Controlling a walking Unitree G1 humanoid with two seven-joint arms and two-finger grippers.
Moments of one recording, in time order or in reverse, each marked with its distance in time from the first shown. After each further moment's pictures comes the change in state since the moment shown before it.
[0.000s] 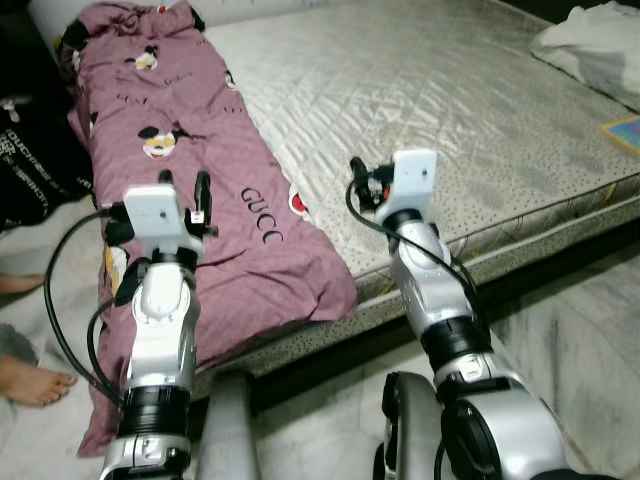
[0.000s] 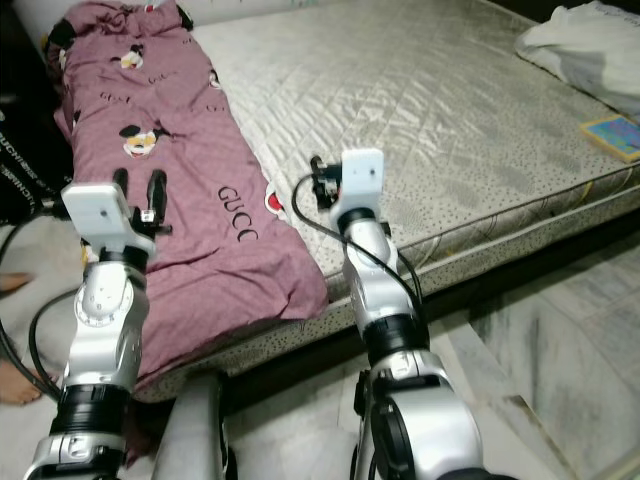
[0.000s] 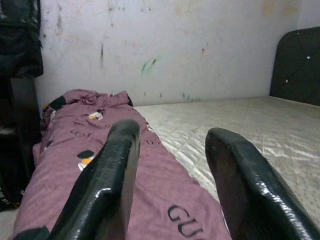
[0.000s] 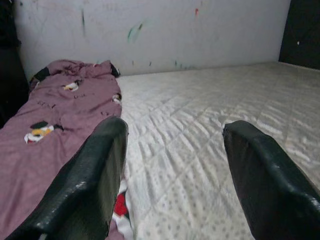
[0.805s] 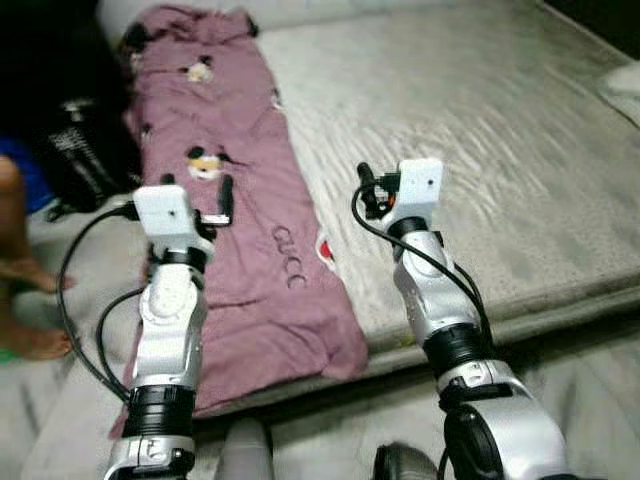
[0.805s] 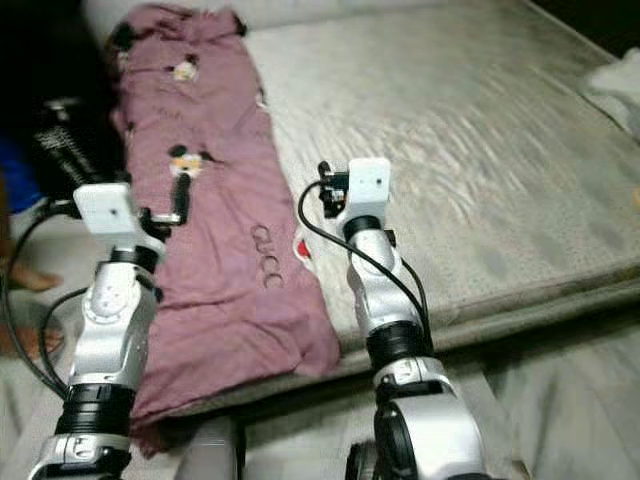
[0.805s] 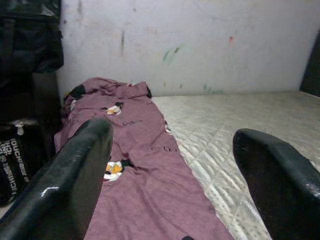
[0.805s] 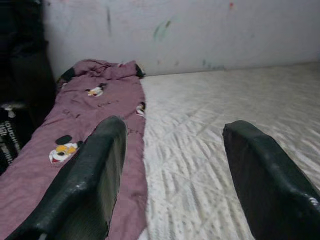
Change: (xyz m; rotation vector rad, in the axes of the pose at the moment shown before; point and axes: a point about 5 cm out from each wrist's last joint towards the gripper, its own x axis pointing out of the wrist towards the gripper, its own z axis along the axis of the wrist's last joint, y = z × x) left arm -0.003 -0.017 -0.009 -0.038 0.073 -0.104; right arm -0.010 -0.010 -0.015 -0.004 0.016 -0.045
